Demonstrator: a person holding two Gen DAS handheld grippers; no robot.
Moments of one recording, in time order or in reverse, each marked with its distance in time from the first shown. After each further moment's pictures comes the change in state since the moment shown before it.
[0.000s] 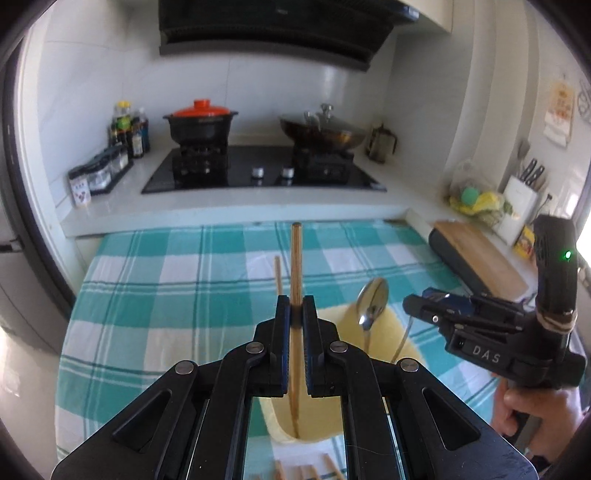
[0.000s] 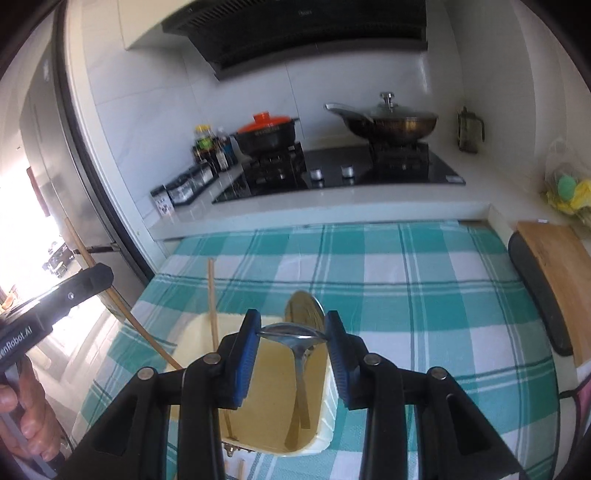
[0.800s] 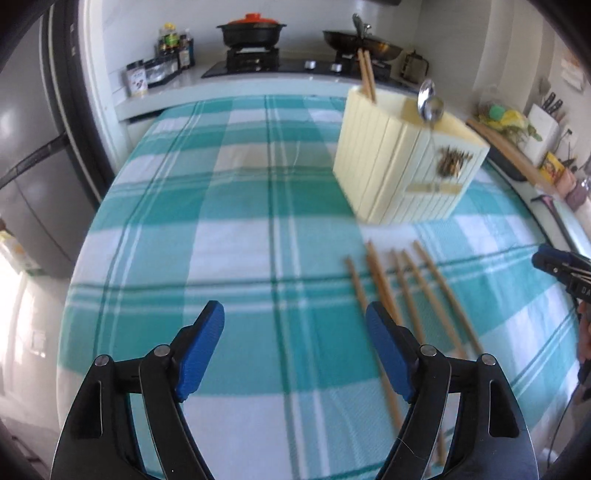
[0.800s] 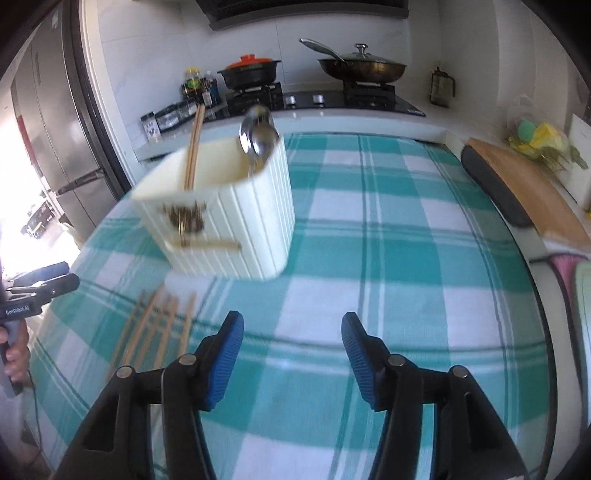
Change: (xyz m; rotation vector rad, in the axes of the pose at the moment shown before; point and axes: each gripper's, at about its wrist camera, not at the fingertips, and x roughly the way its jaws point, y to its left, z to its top) left arm -0.063 0.065 -0.213 -0.036 0.227 0.127; right arm -0.075 -0.023 -0.204 -0.048 0.122 -0.130
